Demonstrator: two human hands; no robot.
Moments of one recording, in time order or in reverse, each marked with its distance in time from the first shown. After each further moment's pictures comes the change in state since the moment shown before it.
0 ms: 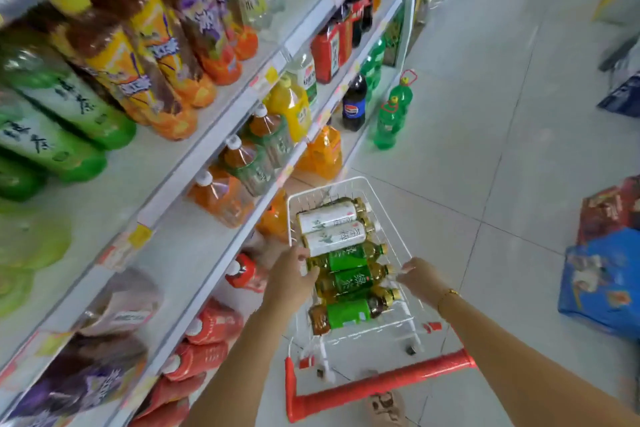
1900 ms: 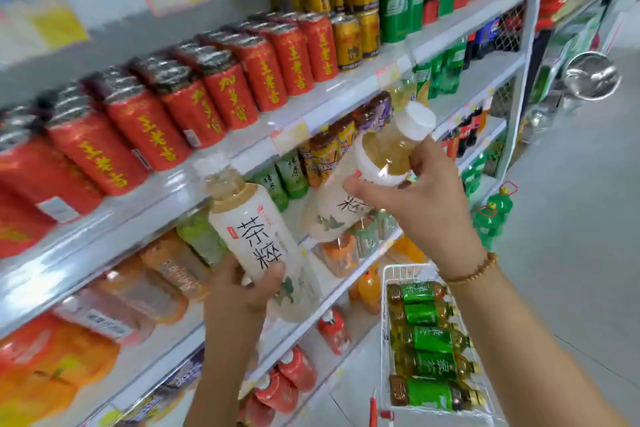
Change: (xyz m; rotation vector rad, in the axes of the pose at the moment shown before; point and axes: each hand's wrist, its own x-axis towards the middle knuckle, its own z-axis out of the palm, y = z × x) left_hand -0.250 0.049 -0.239 -0.542 0.864 0.155; right_hand -0.330 -0.262 -0.104 0.726 0.181 -1.236
